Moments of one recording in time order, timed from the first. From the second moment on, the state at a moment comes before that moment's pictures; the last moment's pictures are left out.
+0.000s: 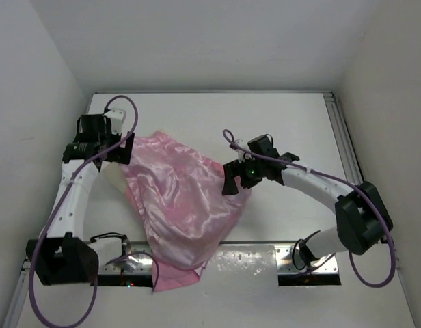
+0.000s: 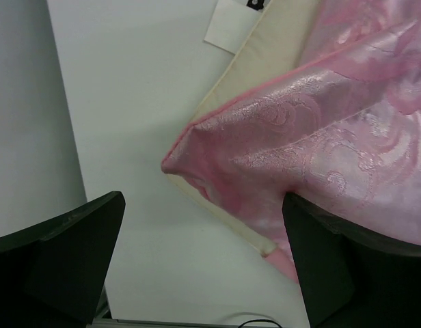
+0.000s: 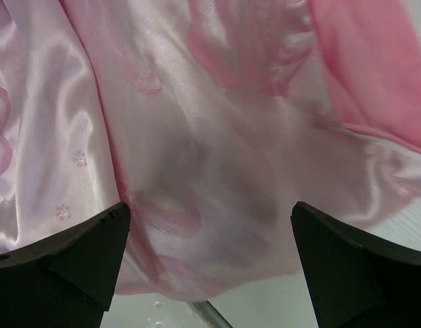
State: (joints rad) left arm 0.07 1.11 1.09 -0.77 -0.07 0.34; right arm 0.54 1.42 0.85 -0.37 -0.40 0.17
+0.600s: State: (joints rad) left arm 0.20 1.16 1.08 -0.71 0.09 0.44; right arm 0.37 2.15 1.62 -0.27 -0.52 0.30
